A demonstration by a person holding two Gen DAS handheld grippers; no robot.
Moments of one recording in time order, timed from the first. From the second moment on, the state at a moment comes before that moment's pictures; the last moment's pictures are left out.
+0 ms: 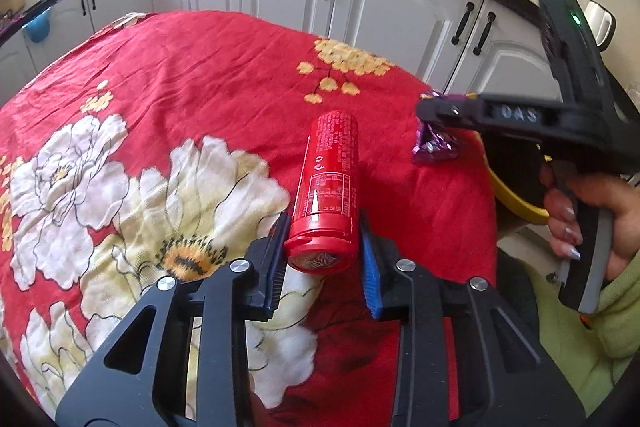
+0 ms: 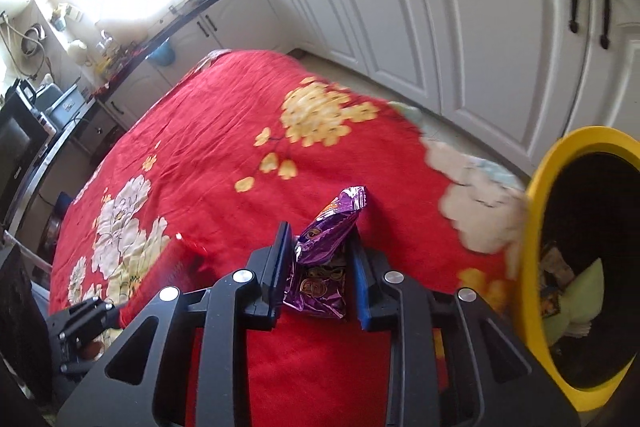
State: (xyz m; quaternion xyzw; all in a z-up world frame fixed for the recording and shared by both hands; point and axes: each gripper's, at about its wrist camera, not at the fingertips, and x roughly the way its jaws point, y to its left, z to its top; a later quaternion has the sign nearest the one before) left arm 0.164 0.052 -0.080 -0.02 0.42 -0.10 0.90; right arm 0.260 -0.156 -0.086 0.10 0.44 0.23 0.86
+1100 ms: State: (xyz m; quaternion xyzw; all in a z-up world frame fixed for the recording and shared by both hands) left arm 0.210 -0.112 -0.042 0.01 0.38 -0.21 0.90; right arm 0.226 -0.331 -0.052 0.15 0.37 0.13 0.91
